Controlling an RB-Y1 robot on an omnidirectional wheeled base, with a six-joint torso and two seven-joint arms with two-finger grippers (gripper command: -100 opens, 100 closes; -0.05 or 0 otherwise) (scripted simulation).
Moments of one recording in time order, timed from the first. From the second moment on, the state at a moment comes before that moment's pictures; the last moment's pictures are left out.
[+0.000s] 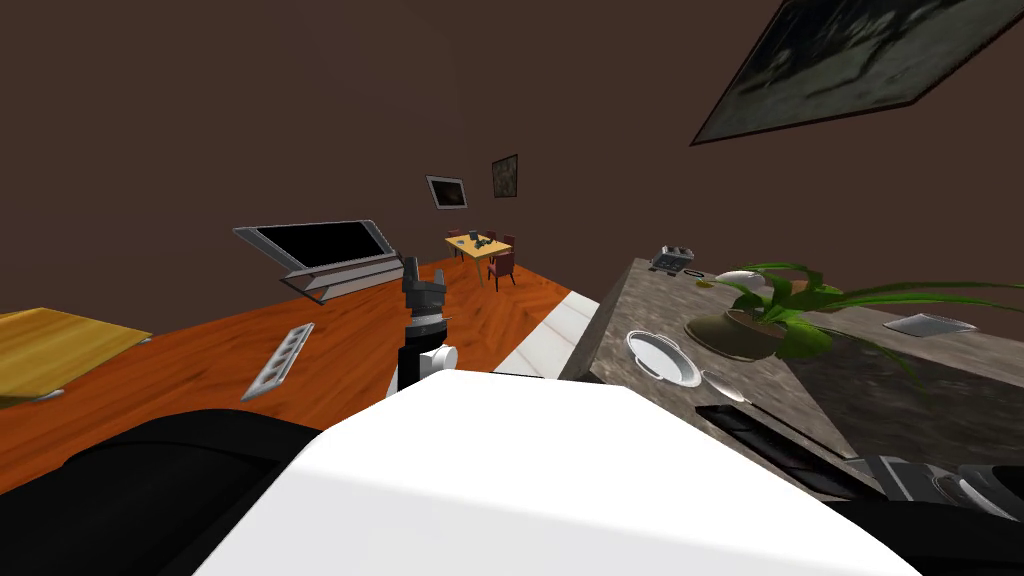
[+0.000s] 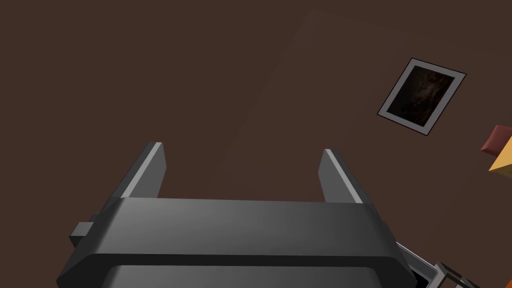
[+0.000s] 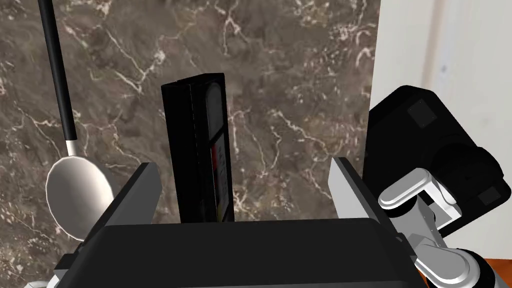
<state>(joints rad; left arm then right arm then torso) 0.49 -0.04 -0.02 -2.36 0.06 -0.42 -0.03 0.67 -2.19 0.90 -1.54 0.21 -0.37 0.46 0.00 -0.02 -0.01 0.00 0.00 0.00</state>
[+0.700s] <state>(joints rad) 0.49 -0.04 -0.02 -2.36 0.06 -0.42 -0.03 0.68 -2.13 0.93 -1.56 0.19 -0.37 0.51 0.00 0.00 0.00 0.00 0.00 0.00</state>
